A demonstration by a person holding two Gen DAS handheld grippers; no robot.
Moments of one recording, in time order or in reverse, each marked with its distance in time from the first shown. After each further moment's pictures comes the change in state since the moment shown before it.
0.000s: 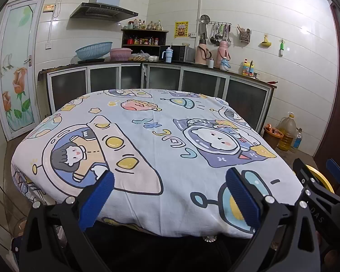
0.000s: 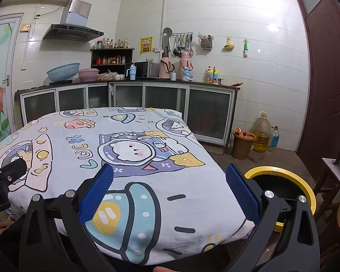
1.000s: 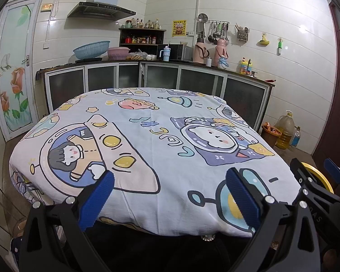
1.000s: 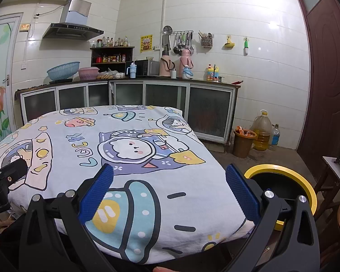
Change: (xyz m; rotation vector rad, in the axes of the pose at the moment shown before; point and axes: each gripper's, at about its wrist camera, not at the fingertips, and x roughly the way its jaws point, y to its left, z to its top) left arm 0.003 -0.002 0.000 0.004 0.007 -0.009; right arm 0.002 0.001 -0.001 -0.002 0.008 0.005
